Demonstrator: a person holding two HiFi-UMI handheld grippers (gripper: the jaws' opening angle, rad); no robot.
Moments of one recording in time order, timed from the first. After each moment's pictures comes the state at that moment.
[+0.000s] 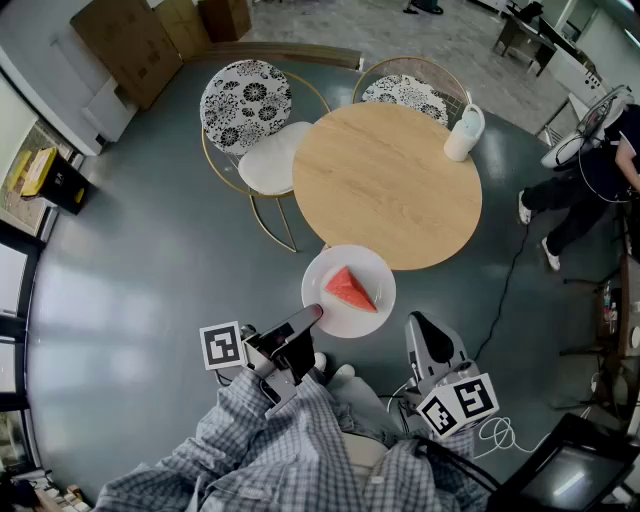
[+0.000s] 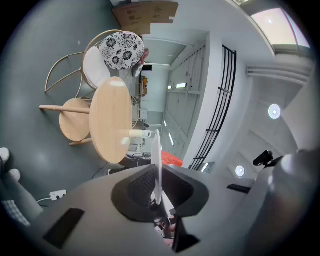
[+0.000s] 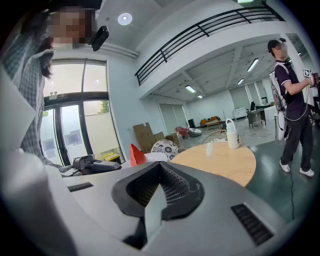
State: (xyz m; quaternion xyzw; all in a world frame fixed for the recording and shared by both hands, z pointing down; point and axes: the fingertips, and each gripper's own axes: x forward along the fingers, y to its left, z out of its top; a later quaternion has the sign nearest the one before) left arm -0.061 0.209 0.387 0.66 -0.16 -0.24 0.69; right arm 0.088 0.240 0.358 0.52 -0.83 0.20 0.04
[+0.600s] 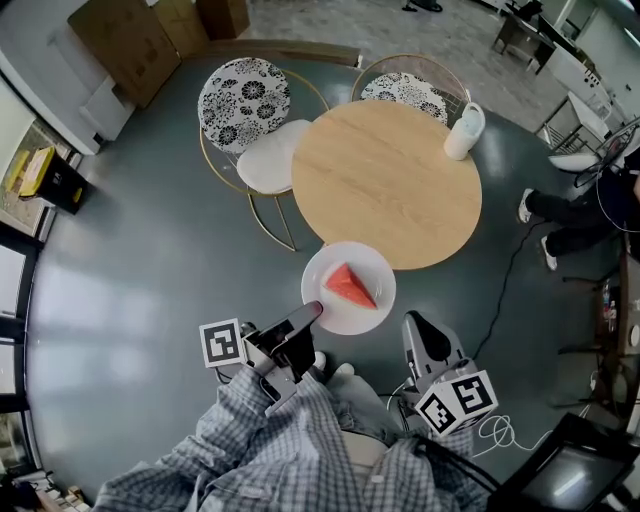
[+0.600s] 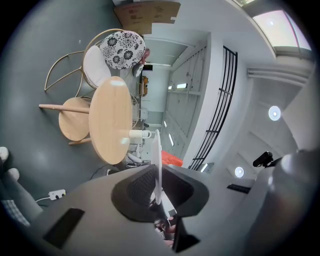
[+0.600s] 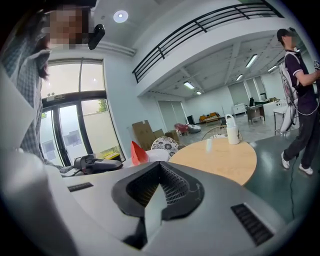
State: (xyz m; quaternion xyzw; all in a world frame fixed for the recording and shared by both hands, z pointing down) left arm -0.059 0.204 0.387 0.66 -0.15 -0.24 0.70; right arm 0.086 0.238 0.362 0.52 -0.82 0.22 0.05
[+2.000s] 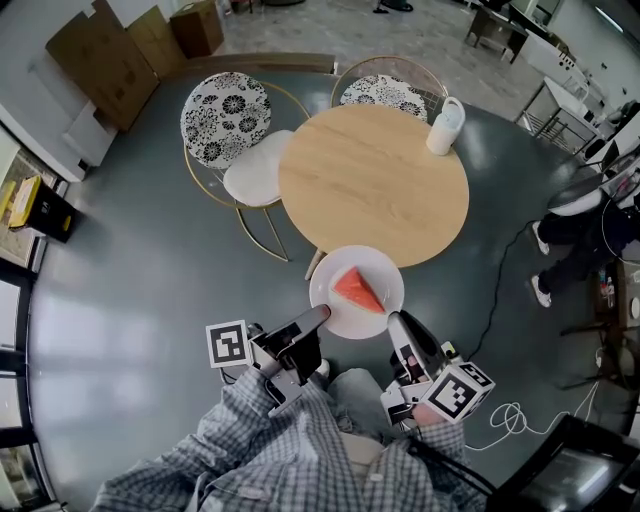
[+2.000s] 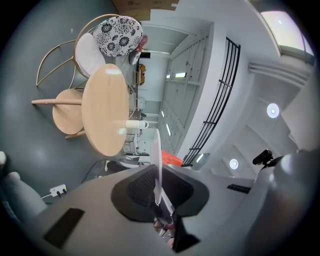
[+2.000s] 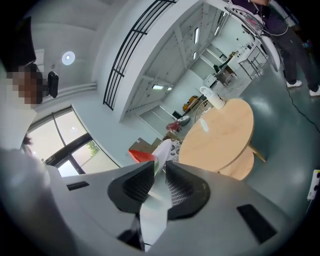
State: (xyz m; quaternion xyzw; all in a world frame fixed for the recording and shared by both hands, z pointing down) left arm -0.050 0.204 0.383 0.68 -0.09 -0.20 0.70; right arm 0.066 0.238 0.377 0.51 -0.73 0.43 -0.16
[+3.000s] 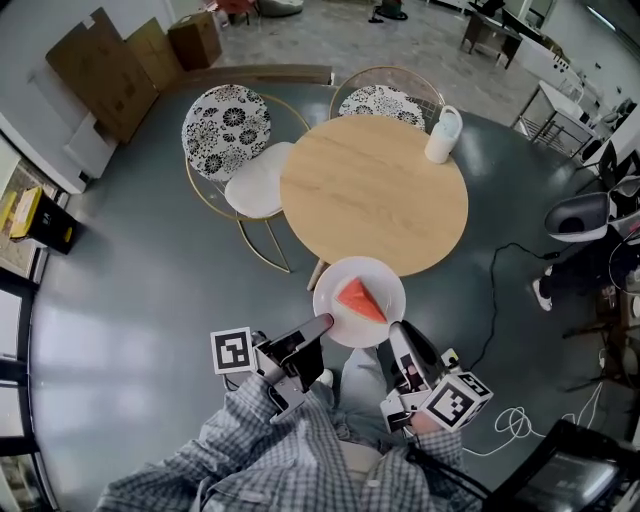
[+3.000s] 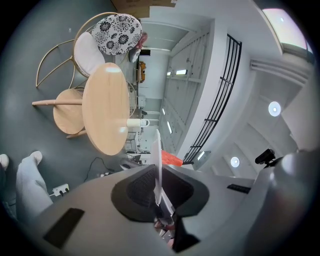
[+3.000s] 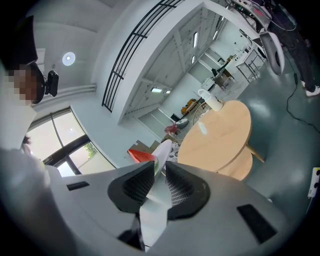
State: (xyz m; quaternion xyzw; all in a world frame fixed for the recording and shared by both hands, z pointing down) left arm -0.049 0.204 0.383 0.68 -0.09 -0.19 0.70; right arm 0.066 0.243 0.380 0.53 -0.72 0.42 -0.17
